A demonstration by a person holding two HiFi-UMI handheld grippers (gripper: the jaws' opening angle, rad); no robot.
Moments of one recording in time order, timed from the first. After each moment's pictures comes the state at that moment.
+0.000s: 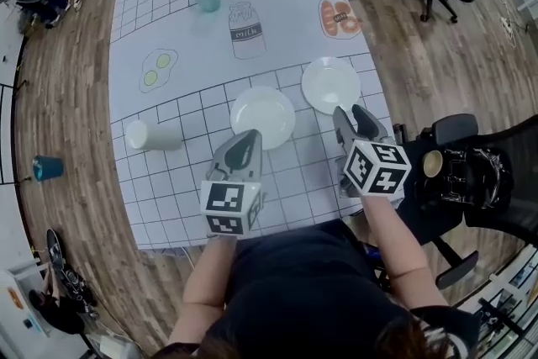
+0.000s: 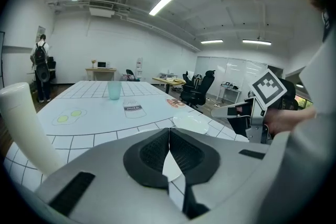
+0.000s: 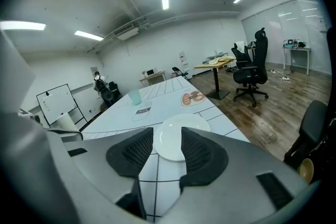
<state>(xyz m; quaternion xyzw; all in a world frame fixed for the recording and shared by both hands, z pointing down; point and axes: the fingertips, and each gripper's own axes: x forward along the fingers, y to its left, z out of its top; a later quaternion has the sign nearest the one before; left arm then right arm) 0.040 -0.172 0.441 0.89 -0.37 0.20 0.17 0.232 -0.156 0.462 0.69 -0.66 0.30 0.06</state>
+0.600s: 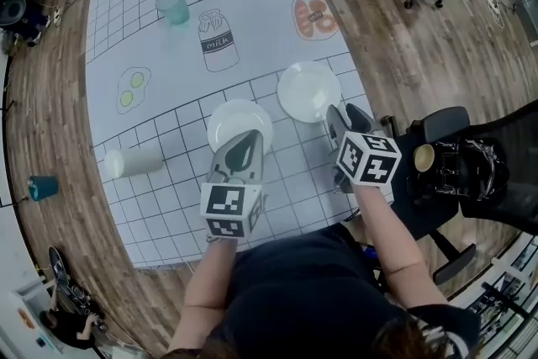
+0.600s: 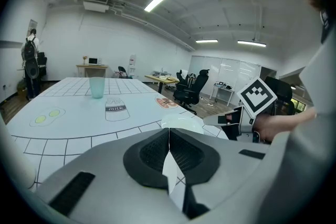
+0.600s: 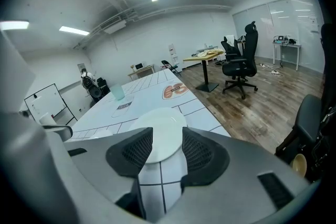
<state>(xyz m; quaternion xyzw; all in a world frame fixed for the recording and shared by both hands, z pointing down) 0.104 -0.186 0.453 0.91 -0.33 0.20 0.17 0.288 -0.165 0.504 0.71 -0.61 0.34 0.08</state>
